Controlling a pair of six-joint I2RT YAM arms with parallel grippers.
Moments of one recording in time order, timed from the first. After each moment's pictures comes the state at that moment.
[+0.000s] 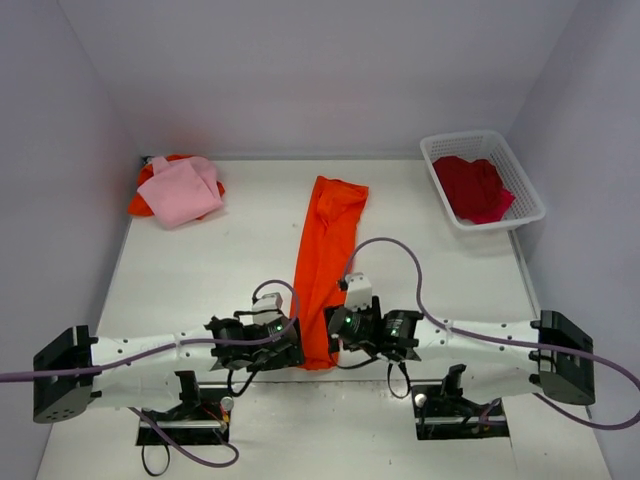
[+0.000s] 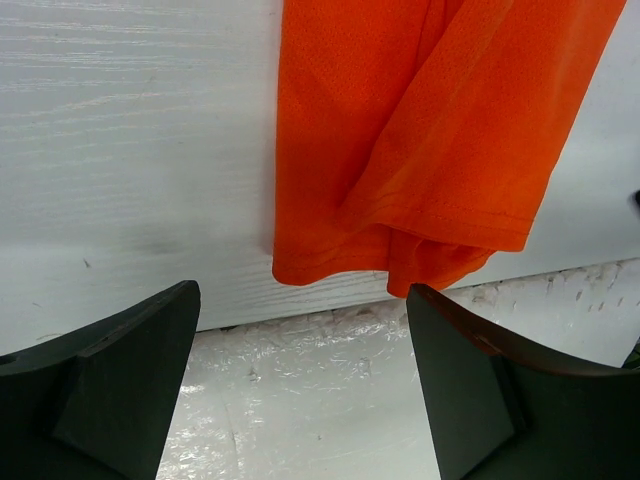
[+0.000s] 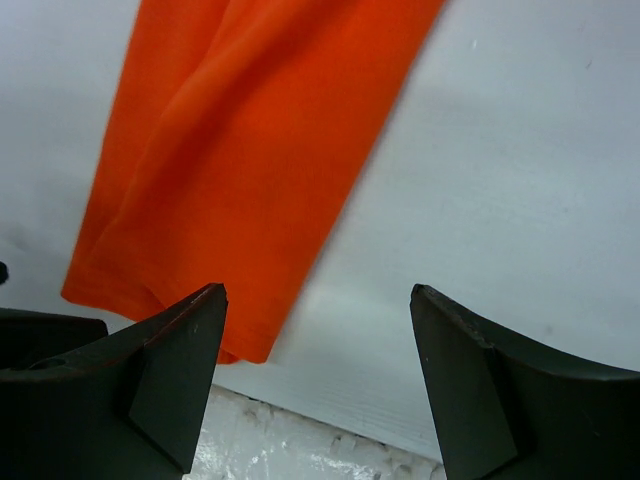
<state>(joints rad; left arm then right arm) -1.21 1.10 0.60 -0.63 -0.24 -1.28 1.21 1.21 0.70 -0.49 0.47 0.83</state>
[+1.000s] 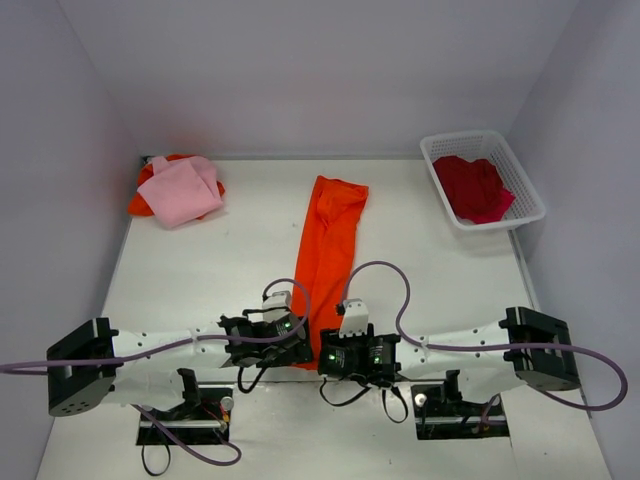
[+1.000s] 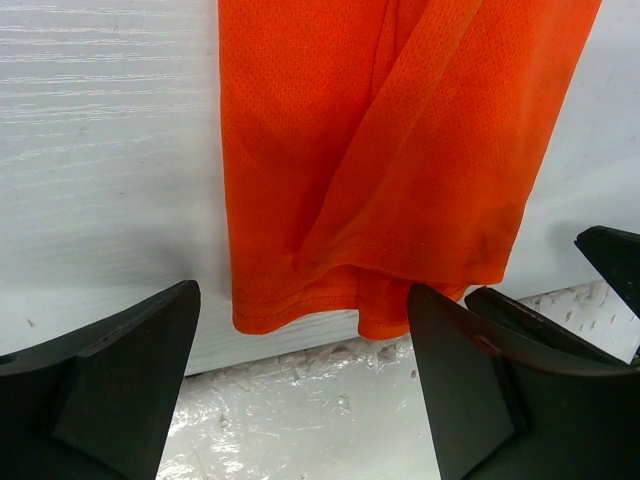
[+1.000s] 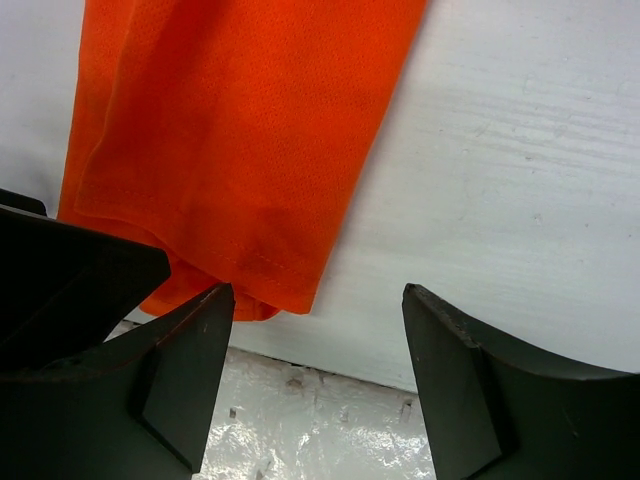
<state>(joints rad) -1.20 1.20 0.59 -0.49 -0.23 -1.22 1.46 1.35 0.66 -0.50 0.58 1.23</state>
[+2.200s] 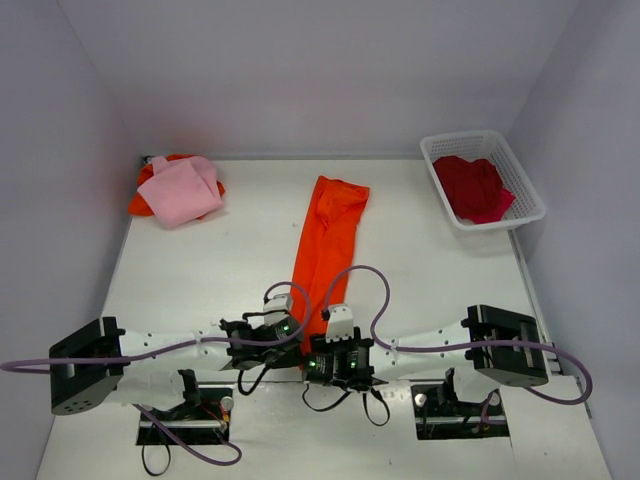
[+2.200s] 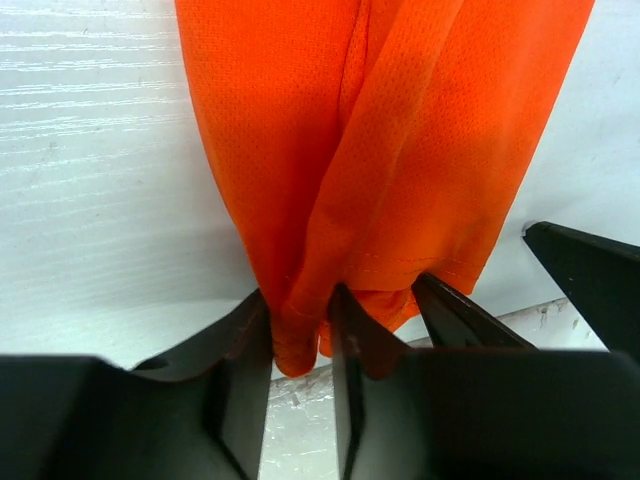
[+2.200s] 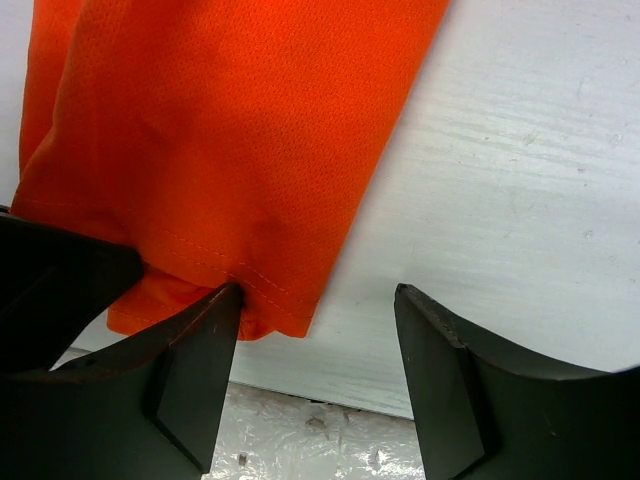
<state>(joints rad) -1.20 1.22 0.54 -0.38 -0.22 -1.21 1.49 1.54 0.74 -0.49 0.62 1.24</state>
